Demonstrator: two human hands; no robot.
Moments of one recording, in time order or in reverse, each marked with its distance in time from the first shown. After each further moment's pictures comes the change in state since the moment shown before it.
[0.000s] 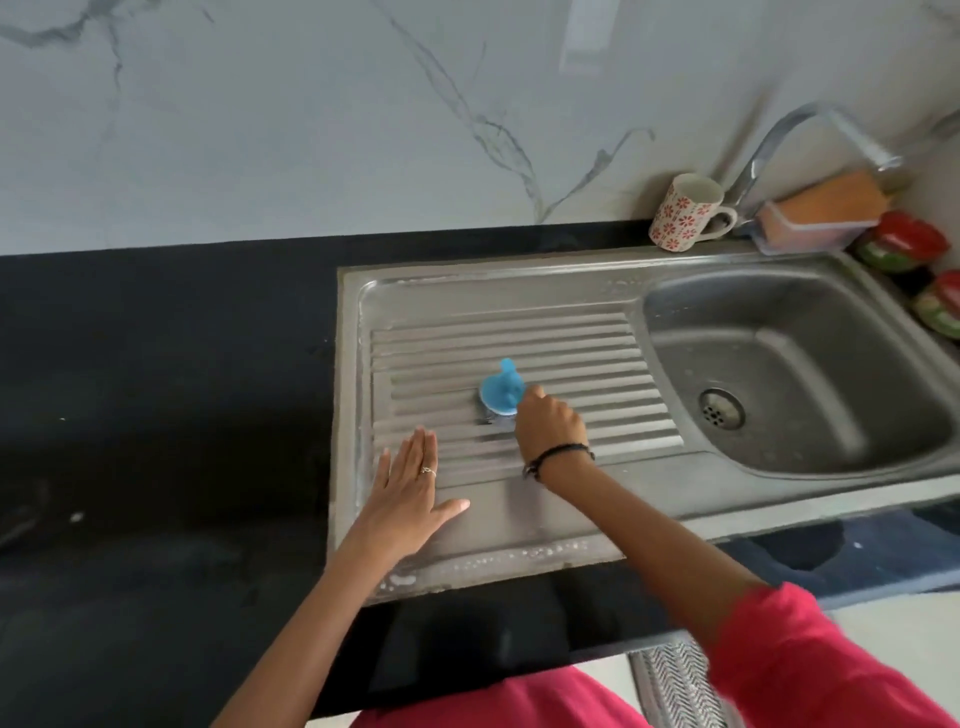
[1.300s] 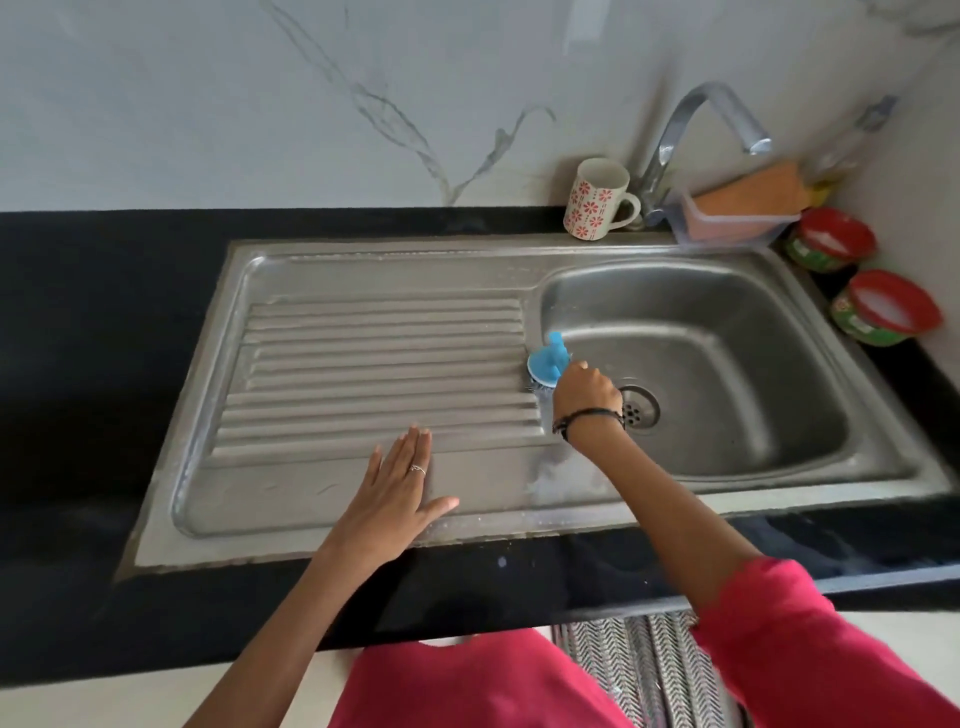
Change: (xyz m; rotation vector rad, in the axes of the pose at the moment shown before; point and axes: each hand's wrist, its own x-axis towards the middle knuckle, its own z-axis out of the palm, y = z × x) left_hand 0.023 0.176 0.042 -0.017 0.019 -0.021; right_hand 0.029 0.210 -0.038 0.088 -0.002 0.147
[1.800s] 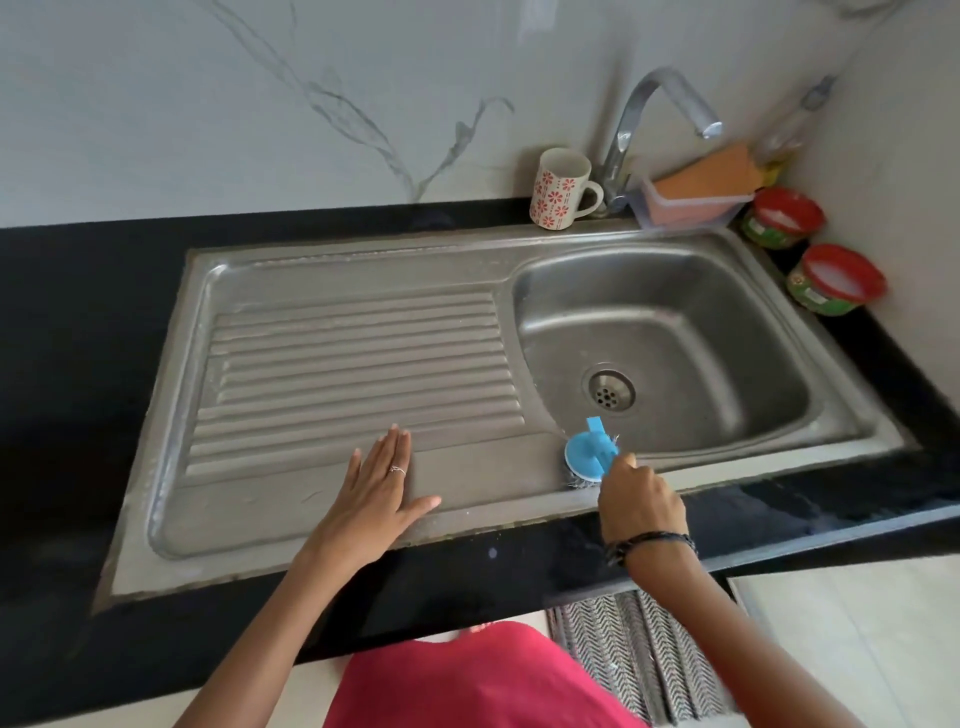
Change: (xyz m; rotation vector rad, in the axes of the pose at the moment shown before) left_hand 0.004 -0.011 0.003 -0.043 -0.015 0.038; right_hand -0.102 0.069 0.014 -0.128 -0.054 0.138
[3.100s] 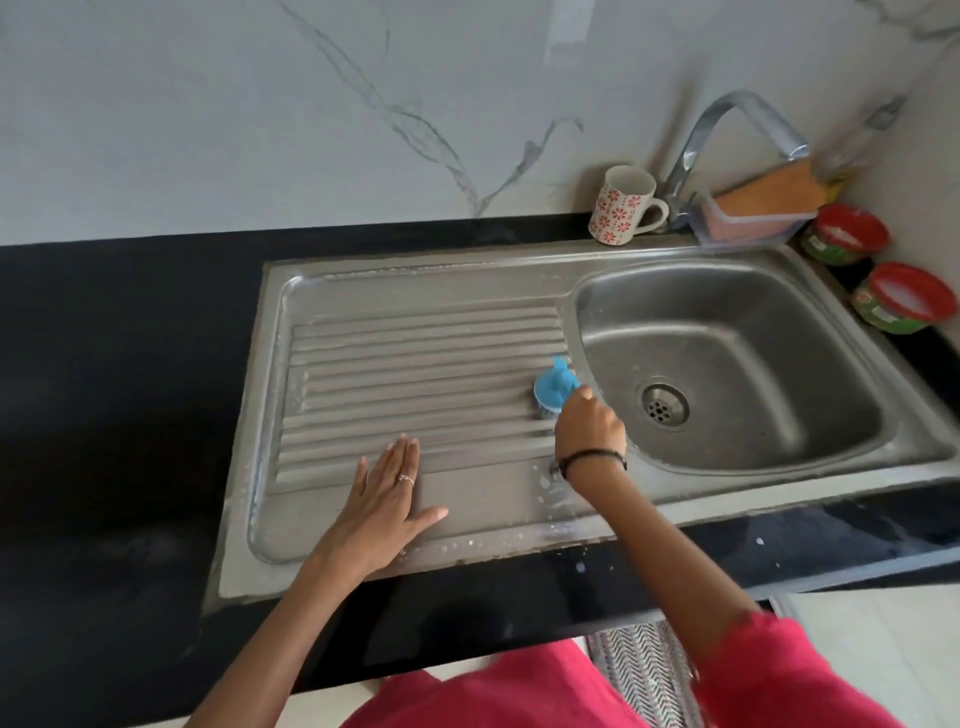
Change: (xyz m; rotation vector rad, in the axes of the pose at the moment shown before) left_hand -0.020 -0.076 -0.028 0.014 -0.031 -0.010; right_hand 0.045 -0.139 -0.005 0.132 0.099 -0.037
